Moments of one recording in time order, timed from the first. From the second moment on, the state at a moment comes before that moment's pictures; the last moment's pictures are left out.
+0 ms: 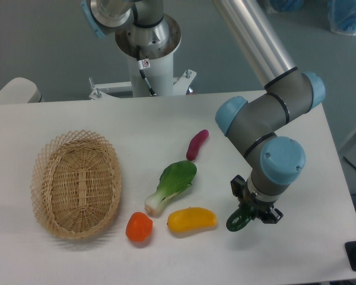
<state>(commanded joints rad) 2.56 -2.24 -1.25 -1.23 1.56 1.38</state>
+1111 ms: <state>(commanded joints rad) 2.53 -2.14 -1.40 -1.23 1.55 1.38</state>
